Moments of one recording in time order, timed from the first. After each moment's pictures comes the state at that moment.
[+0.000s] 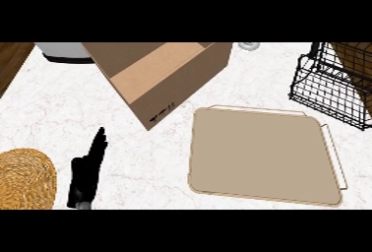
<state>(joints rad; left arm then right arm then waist) 0.07 0.14 -0.14 -1.38 0.00 0.25 0.02 -0.26 -1.01 -0.76 -1.30 0.30 0.46 0.03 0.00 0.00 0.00</state>
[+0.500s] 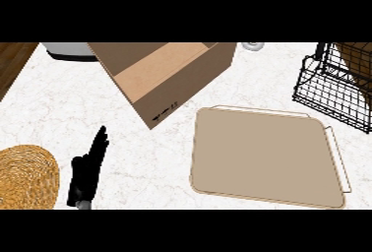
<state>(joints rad) 0.06 0.14 -0.13 -1.39 -0.02 0.23 0.03 -0.55 -1.04 -0.55 -1.07 0.36 0.37 0.10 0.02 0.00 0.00</state>
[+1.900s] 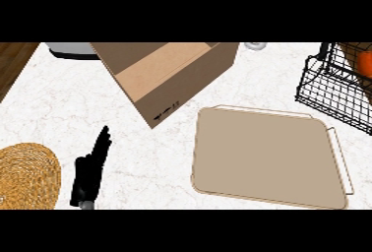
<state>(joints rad) 0.06 0.11 -0.13 -1.39 -0.05 0.22 0.03 -0.94 -0.79 -0.42 -0.37 0.48 0.13 -0.09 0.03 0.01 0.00</state>
